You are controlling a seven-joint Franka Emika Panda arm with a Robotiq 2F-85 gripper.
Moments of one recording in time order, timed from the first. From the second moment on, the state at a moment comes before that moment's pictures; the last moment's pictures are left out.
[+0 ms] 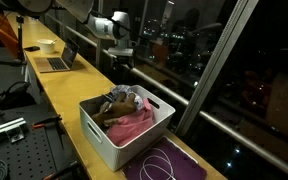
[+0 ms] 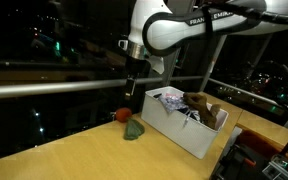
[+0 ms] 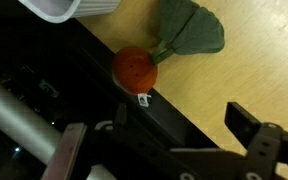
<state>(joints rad) 0.30 0.89 0.12 -1.13 -0.30 2.11 -0.31</state>
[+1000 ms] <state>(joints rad) 0.26 1.08 0.11 -0.94 -0.25 2.11 -0.31</state>
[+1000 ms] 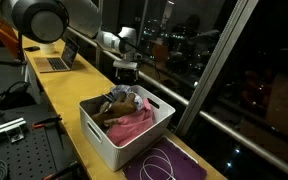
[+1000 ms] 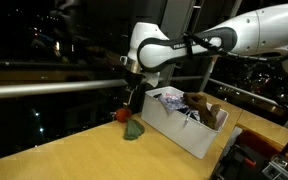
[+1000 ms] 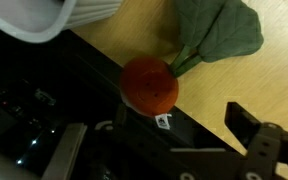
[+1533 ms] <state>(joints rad) 0.23 1.24 0.11 -0.78 -0.22 2.11 -0.31</state>
